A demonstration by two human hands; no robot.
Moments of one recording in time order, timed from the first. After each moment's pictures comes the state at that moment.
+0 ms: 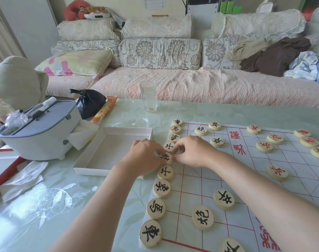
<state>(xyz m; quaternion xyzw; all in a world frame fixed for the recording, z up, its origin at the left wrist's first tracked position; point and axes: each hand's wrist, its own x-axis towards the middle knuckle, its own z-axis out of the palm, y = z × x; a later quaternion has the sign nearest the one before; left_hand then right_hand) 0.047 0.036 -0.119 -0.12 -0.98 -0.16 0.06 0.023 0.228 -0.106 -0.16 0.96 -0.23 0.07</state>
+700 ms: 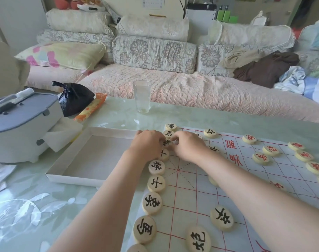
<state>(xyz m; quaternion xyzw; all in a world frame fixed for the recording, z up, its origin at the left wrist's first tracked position) -0.034 0.064 -0.131 -0.10 -0.98 -0.15 0.09 -0.040 0.220 -0.124 -0.09 0.98 -0.18 0.00</state>
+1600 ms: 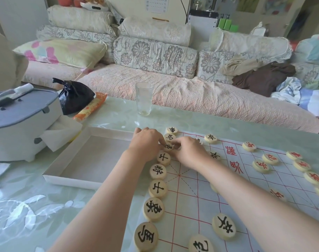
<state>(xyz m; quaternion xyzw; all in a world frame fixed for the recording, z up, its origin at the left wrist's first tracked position) -0.042 0.053 -0.129 -0.11 -0.98 -0.14 0.12 -0.032 0.216 -0.123 -0.09 0.97 -0.23 -0.01</state>
